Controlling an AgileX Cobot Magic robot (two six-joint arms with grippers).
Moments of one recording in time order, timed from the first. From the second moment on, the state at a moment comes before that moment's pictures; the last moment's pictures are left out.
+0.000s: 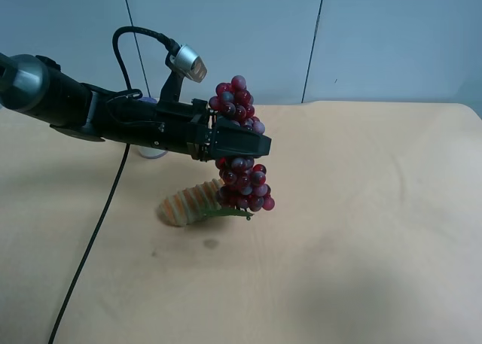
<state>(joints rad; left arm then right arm) -0.37 2.03 -1.04 -1.72 1.20 1.81 0.18 0.00 -0.50 -0.02 1.07 -0.02</state>
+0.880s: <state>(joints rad) -0.37 2.03 -1.04 -1.68 1.20 1.74 0.06 0.00 -0.50 -0.05 1.07 -0.01</state>
